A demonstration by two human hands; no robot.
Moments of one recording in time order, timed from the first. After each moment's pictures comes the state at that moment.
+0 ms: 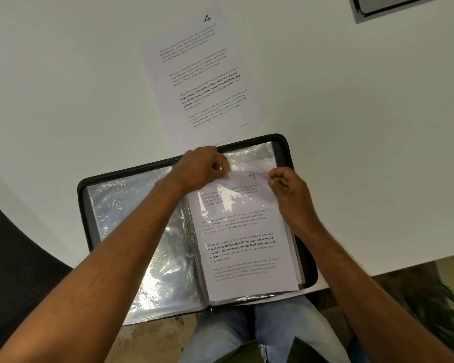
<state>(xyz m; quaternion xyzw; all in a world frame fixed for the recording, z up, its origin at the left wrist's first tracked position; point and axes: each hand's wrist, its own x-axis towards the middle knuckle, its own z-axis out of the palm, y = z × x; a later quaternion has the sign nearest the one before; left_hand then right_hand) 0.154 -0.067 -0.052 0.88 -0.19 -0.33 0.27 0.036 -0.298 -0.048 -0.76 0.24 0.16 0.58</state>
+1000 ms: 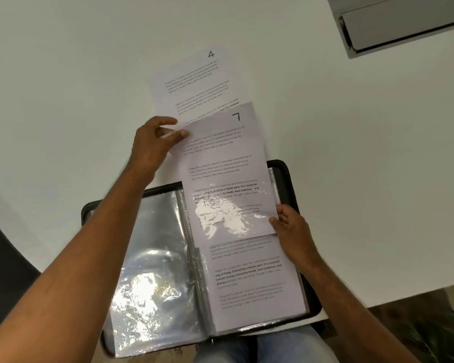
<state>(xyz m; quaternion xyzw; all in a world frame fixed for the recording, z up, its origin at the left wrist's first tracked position) 0.229 -0.014 -0.010 0.83 0.16 -0.15 0.51 0.020 -0.300 -0.061 -0.74 0.27 0.23 0.57</state>
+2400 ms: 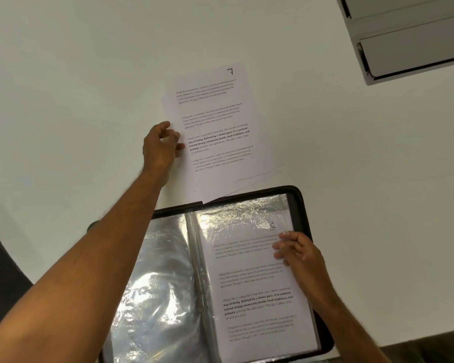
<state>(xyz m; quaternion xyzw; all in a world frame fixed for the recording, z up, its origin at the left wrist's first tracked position) 0.280 -0.001 -0.062 0.76 0.27 -0.08 0.59 0.028 -0.293 -0.049 -0.69 0.32 0.22 0.61</state>
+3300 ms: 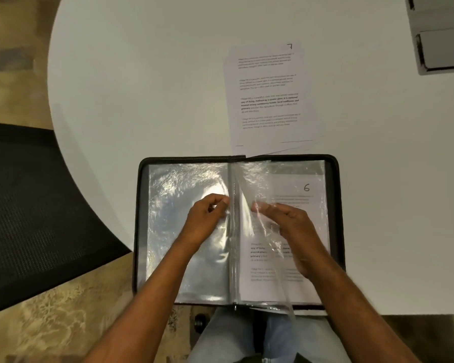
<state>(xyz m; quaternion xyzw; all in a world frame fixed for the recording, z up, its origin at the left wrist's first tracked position) 0.005 0.017 -0.029 0.74 0.25 -0.24 0.57 0.011 -0.194 0.036 -0.64 0.22 0.32 0.67</state>
